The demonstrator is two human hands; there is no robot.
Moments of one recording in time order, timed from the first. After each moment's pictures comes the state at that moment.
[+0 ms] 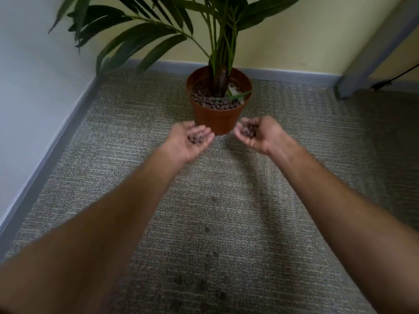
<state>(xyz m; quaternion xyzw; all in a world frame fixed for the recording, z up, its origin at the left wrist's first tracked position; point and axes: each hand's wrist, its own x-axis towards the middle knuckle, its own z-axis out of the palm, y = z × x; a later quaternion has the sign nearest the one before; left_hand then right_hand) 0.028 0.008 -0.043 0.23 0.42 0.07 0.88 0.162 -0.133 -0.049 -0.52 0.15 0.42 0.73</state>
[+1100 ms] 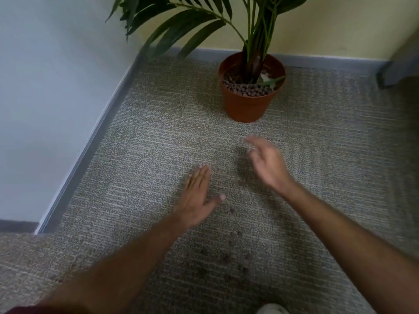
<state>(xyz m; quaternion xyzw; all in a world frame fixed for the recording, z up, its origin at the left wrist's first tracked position) -0.141 -0.039 -0.156 0.94 0.20 -0.05 0.28 0.047 -0.166 -0.096 -0.84 -0.36 0.15 0.37</state>
